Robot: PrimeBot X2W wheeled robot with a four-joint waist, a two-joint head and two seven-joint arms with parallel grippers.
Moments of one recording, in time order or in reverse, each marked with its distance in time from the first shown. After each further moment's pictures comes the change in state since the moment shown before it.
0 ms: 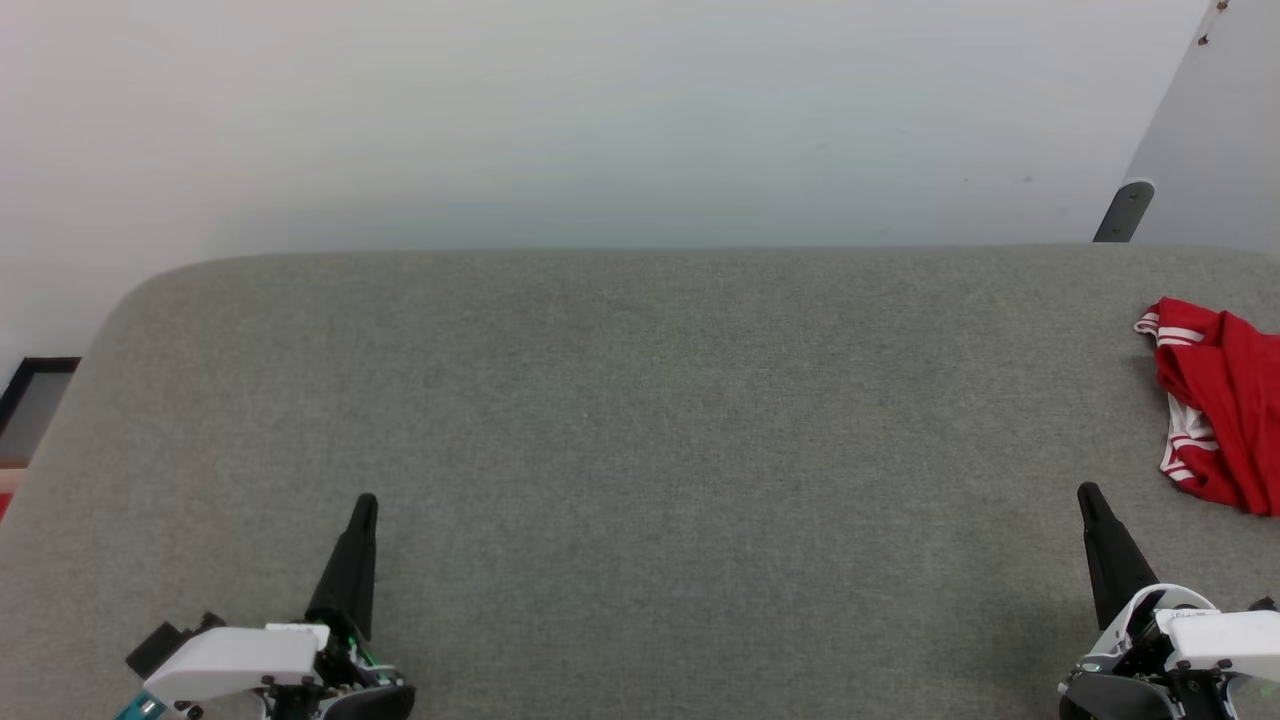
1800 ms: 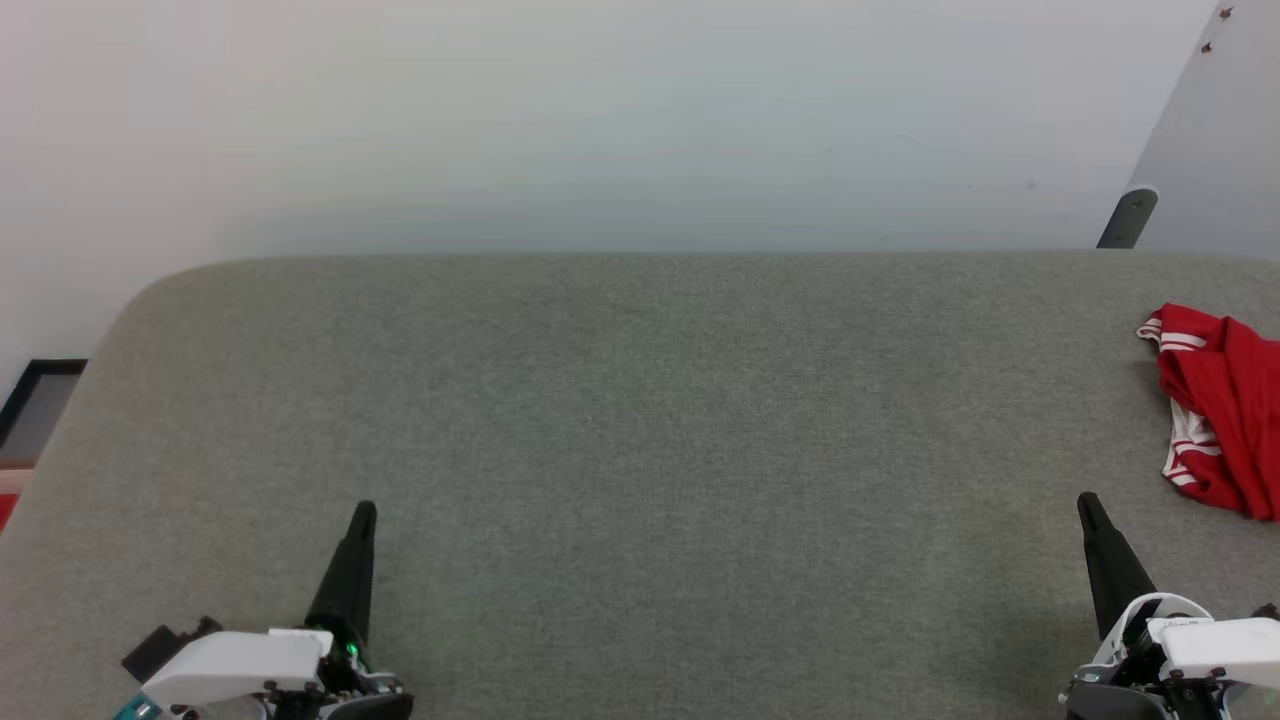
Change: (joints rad) left arm 0.012 0.011 -0.008 0.000 0.043 0.000 -0.014; right arm 0.016 0.000 0.003 -0.005 -0.065 0.000 -0.015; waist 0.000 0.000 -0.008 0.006
